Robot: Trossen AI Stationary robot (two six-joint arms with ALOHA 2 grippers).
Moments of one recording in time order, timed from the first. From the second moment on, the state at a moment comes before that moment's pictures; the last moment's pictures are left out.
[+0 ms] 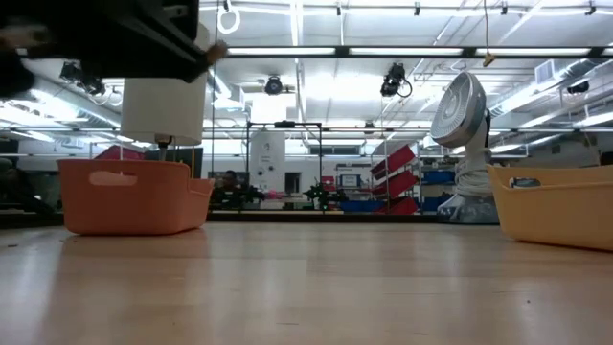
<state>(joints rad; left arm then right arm) -0.60 1.42 0.62 0.35 -0.47 0.50 0.61 1.55 1.13 -0.05 0.84 0.25</state>
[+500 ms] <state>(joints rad) -0.49 1.42 0.62 1.01 -0.31 0.65 0.57 1.55 1.13 0.32 0.62 -0.31</state>
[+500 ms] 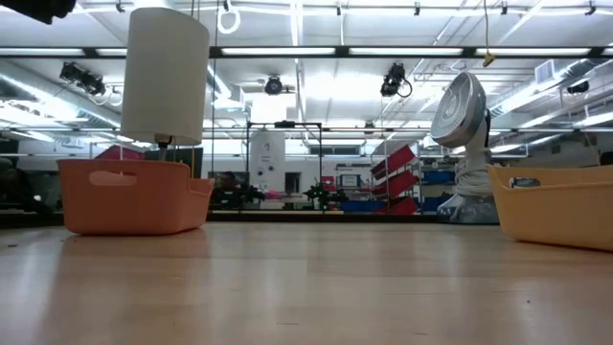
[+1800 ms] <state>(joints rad) -0.32 1.42 0.62 1.11 -0.16 0.60 0.35 1.55 1.13 0.37 0.31 -0.43</state>
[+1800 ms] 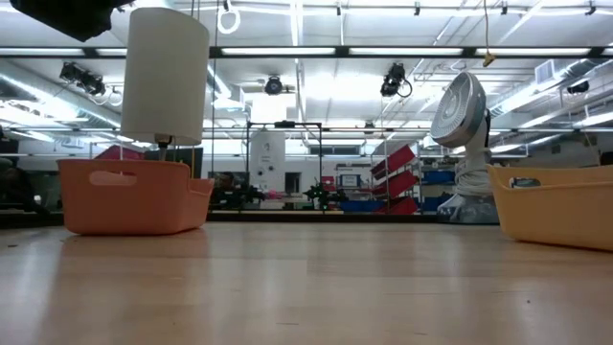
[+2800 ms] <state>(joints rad) -0.38 1.42 0.62 0.87 -0.42 0.43 0.44 1.29 1.13 -0.50 0.61 0.27</state>
